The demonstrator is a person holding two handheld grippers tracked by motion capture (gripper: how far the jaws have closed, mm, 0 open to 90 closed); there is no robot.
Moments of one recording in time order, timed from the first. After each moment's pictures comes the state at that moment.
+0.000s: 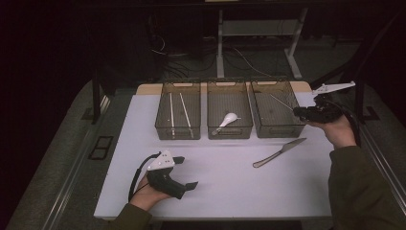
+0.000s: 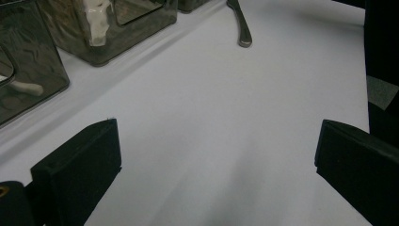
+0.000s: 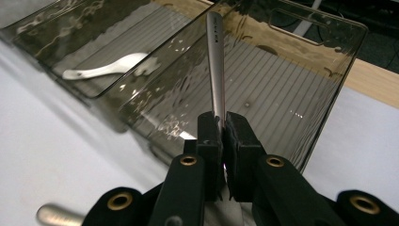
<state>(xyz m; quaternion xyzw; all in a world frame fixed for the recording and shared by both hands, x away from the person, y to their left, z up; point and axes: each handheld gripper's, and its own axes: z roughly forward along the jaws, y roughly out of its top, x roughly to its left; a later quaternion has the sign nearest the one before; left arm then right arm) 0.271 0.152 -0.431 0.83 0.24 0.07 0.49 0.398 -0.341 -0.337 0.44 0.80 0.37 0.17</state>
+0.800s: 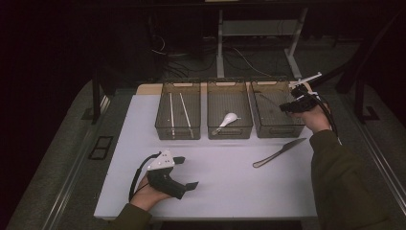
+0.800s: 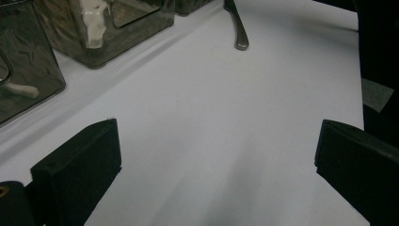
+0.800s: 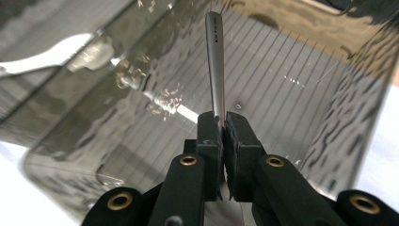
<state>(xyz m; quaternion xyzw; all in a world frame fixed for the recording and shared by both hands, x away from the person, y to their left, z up) 0.271 0.152 -0.431 0.83 0.24 0.07 0.50 0.467 -0.310 -0.370 0.47 0.82 0.30 0.15</state>
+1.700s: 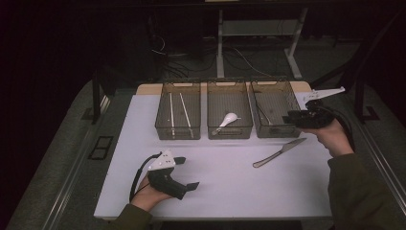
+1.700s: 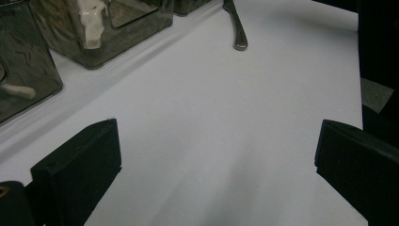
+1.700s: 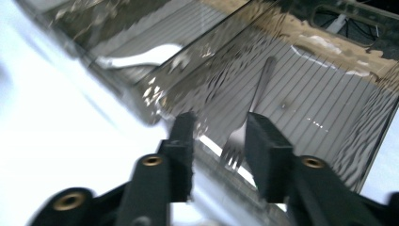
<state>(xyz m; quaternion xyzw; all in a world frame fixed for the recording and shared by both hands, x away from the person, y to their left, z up) 0.270 0.149 -0.431 0.83 0.24 0.06 0.50 0.389 -0.323 -0.350 0.40 0.82 0.39 0.15</state>
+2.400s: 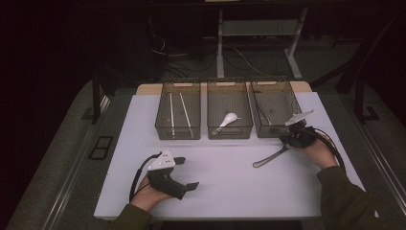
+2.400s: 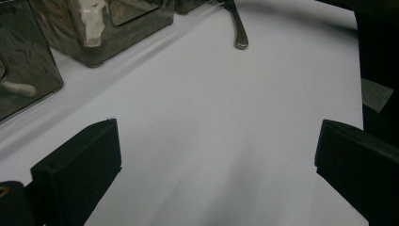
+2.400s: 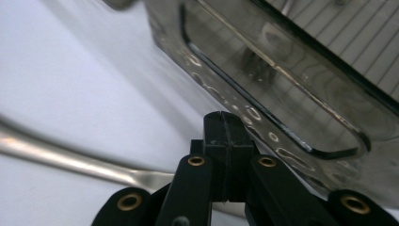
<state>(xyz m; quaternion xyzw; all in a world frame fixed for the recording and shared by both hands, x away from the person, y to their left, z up) 0.271 0.150 -0.431 0.83 0.24 0.06 0.50 0.389 -0.306 -0.433 0.39 0.87 0.26 0.14</state>
